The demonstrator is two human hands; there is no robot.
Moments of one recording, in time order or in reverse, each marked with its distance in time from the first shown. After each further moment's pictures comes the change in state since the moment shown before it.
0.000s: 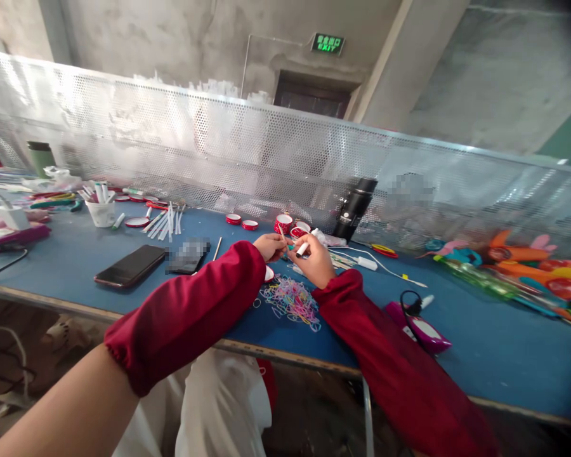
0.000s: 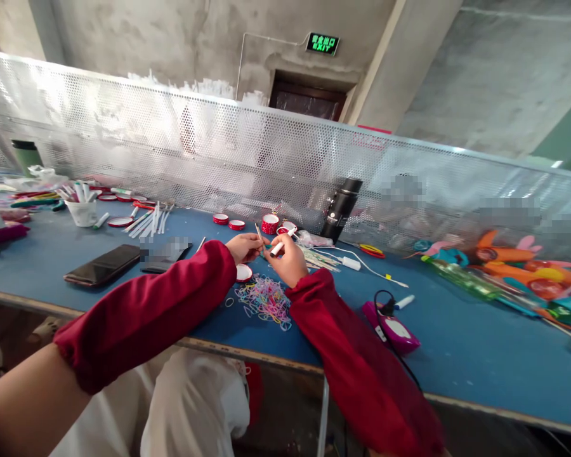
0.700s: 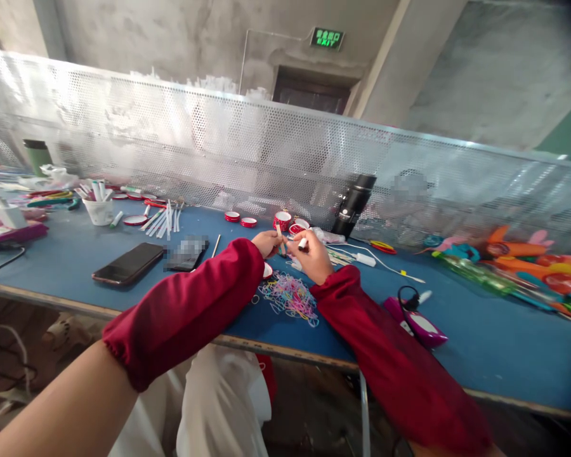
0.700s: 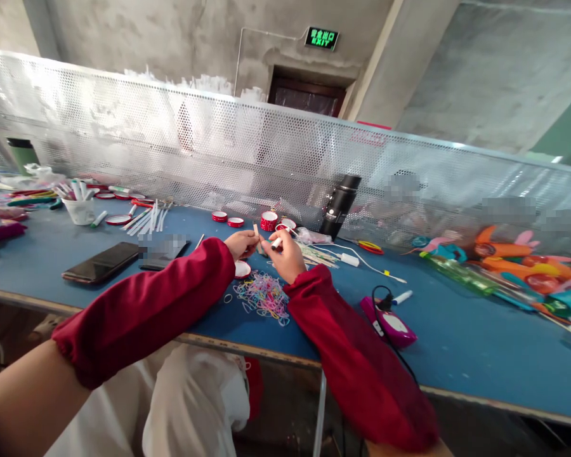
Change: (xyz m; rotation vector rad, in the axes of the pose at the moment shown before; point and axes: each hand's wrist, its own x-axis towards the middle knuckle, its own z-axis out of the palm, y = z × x) left_hand -0.002 0.001 -0.001 0.102 0.054 0.026; right_hand -0.001 -0.003 0.001 0.106 -0.007 0.037
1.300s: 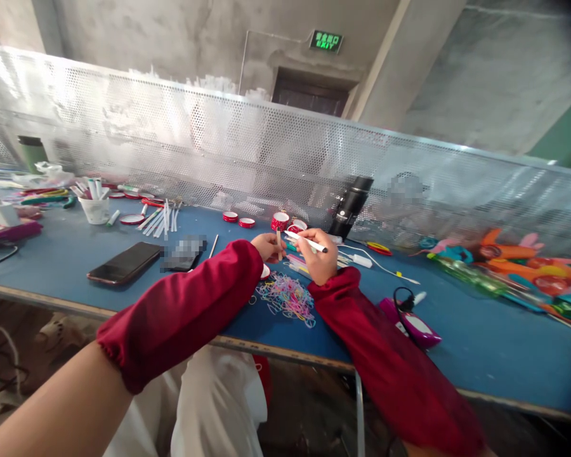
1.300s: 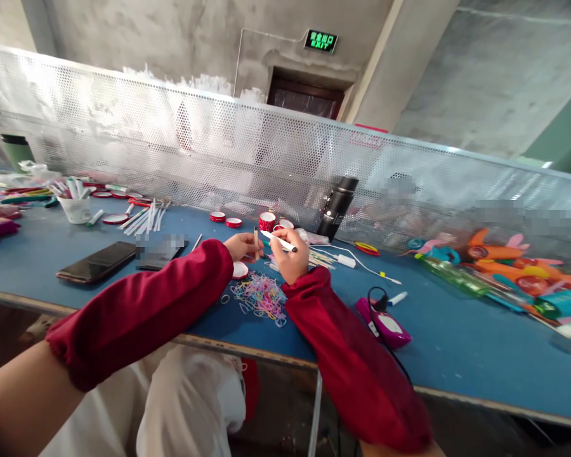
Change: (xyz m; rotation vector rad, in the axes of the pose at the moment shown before) left_hand -0.001 -0.005 0.002 0.081 -0.022 -0.038; right_hand -0.005 -0.013 -0.009 0.079 0.195 -0.044
